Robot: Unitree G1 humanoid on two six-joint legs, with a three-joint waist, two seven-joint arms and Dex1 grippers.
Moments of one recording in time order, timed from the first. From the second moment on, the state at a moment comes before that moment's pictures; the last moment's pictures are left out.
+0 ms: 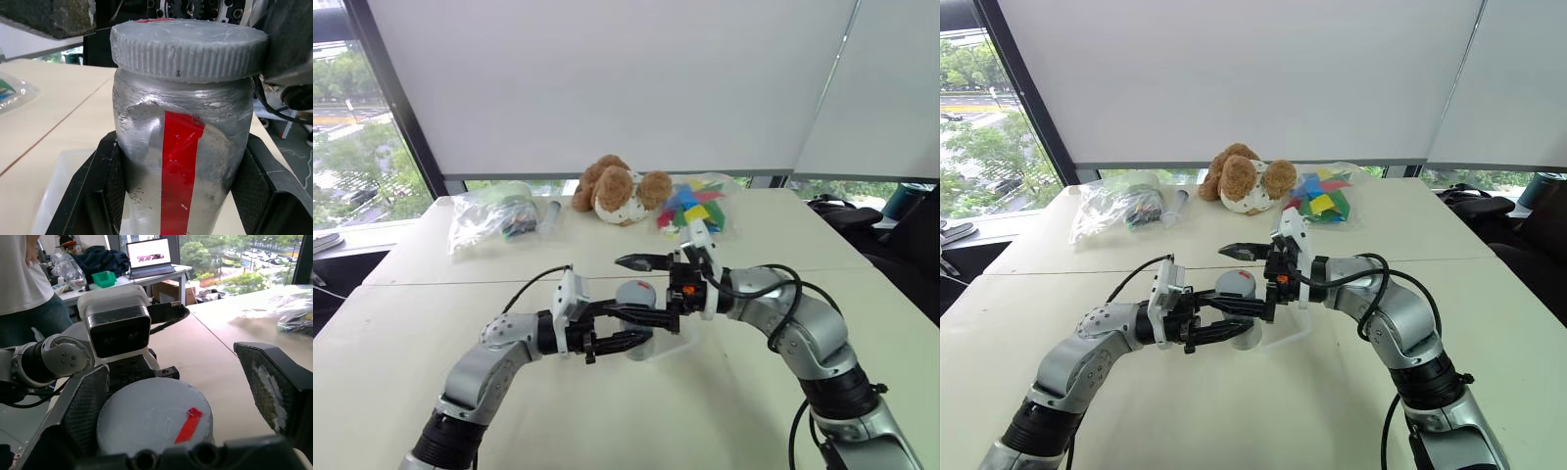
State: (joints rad) left arm -0.40 0.43 -0.11 -0.17 -0.53 0.34 -1.07; right arm -0.66 -0.52 0.15 -0.28 0.59 0.60 0.93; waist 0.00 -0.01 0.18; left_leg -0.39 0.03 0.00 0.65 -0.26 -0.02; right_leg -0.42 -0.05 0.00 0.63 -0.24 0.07
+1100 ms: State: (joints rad) left arm -0.39 0.44 -0.12 -0.15 -0.50 0.30 -1.11; right arm -0.68 -0.52 0.17 -0.28 0.58 0.64 0.95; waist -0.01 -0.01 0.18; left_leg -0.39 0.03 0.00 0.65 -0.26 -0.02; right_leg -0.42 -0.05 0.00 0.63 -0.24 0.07
